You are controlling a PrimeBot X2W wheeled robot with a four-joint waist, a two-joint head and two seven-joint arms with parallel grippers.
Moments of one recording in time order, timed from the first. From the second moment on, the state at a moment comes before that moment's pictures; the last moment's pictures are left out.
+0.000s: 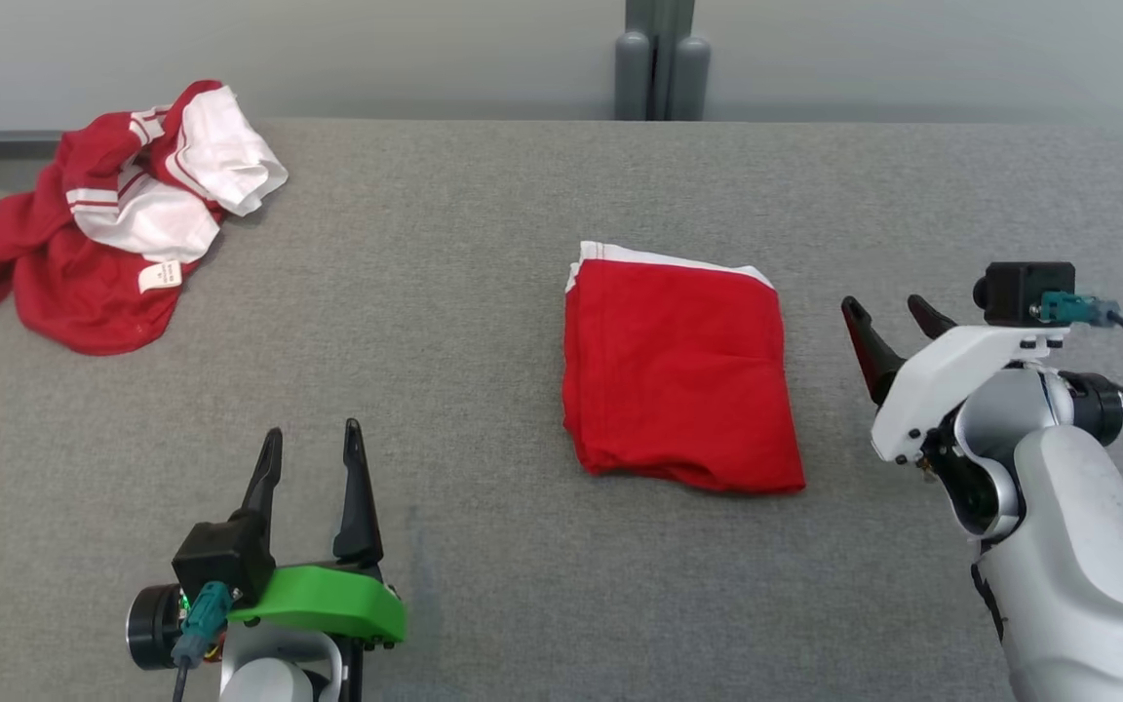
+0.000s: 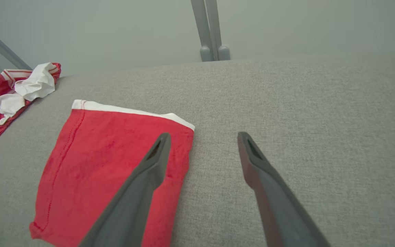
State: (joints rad) left arm -0.11 0.05 -0.20 0.25 -0.31 0.09 -0.26; right arm -0.43 -0.11 0.01 0.38 0.31 0.13 0.27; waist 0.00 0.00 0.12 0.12
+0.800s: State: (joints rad) left arm -0.13 0.05 -0.22 0.21 -0.32 0.10 -0.26; right arm -0.60 -0.17 0.11 0.74 0.43 0.13 0.40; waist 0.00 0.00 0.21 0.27
